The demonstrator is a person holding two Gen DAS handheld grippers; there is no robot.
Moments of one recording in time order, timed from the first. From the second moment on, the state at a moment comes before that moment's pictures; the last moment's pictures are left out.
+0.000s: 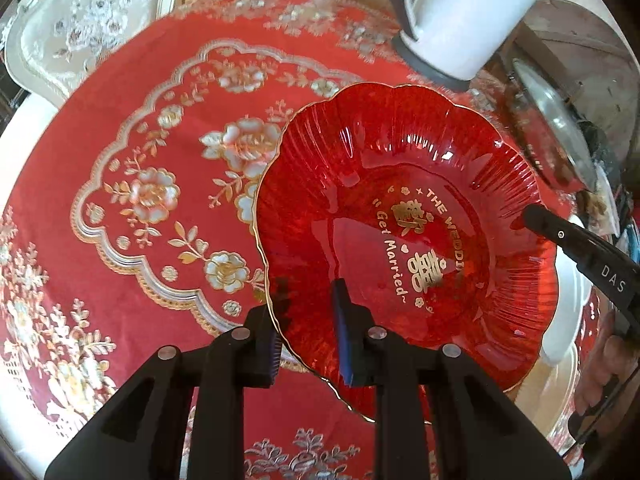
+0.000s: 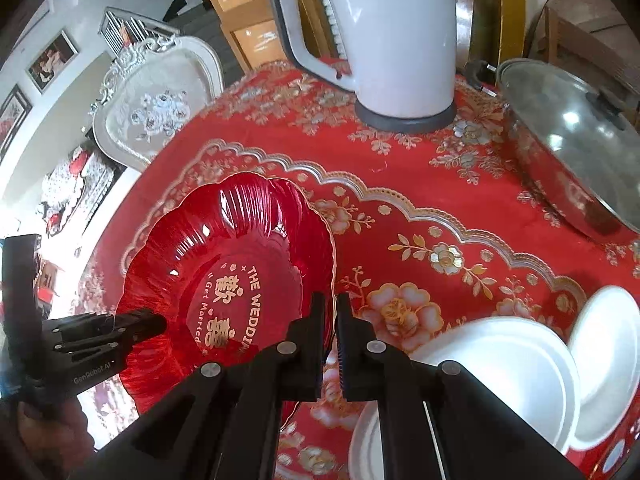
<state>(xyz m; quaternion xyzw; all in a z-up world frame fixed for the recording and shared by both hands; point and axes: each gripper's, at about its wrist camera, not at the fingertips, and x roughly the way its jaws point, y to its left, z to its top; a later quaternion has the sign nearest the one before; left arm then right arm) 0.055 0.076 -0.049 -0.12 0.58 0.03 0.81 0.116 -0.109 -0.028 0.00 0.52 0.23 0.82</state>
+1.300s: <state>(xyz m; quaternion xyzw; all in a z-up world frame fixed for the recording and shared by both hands) -0.193 -0.045 -0.070 0.04 0.58 -0.05 0.81 -0.174 -0.252 -0.063 0.08 0.53 0.22 0.82</state>
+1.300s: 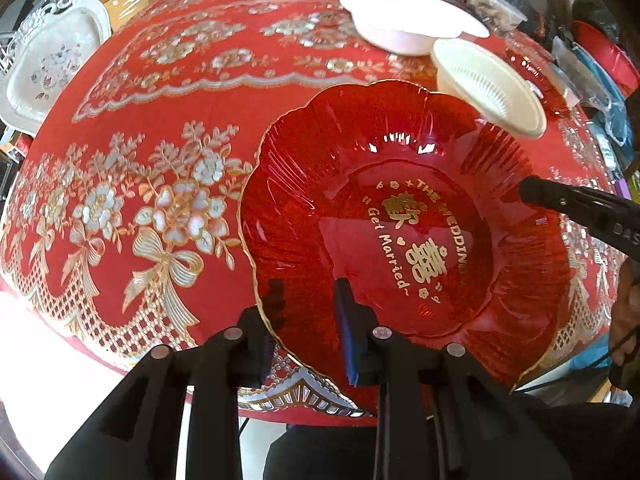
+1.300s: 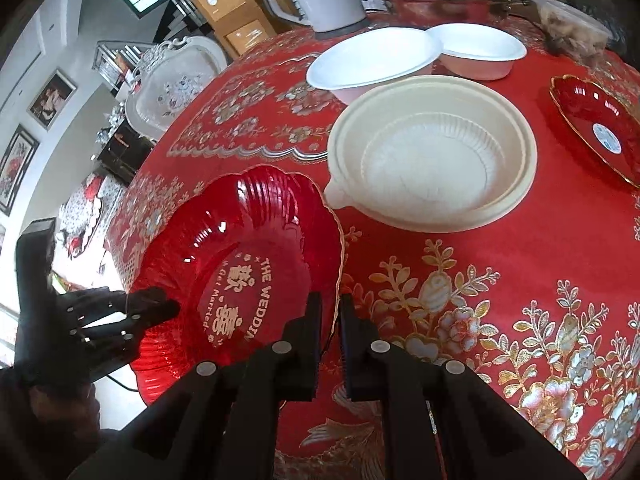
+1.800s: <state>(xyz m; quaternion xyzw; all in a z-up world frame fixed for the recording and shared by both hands) -0.188 -0.051 -0.067 0.02 0.58 -0.05 0.81 -0.179 -0.274 -0.044 0.08 0.48 0.23 0.84</state>
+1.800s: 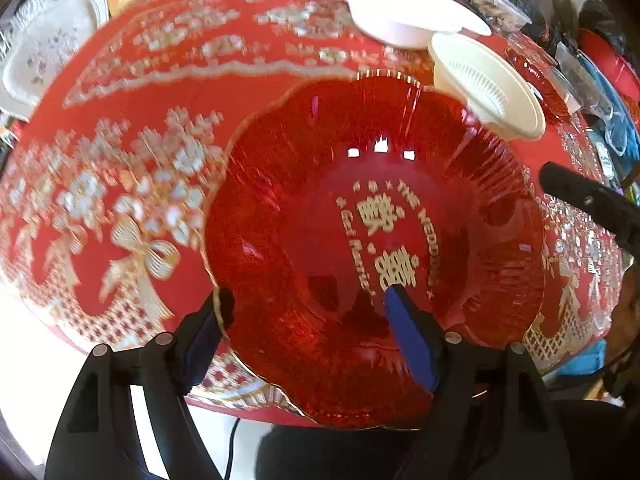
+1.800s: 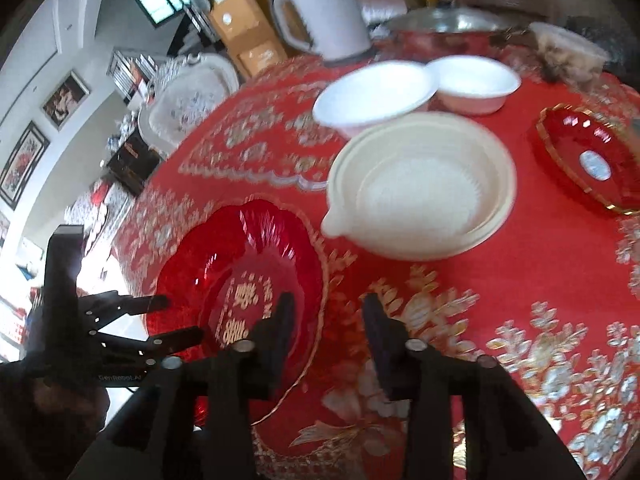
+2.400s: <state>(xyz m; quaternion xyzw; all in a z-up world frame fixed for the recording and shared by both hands) -0.127 -0.030 0.046 0.00 0.39 -0.01 0.92 -0.145 -0.352 0.001 0.12 0.42 0.15 0.88</state>
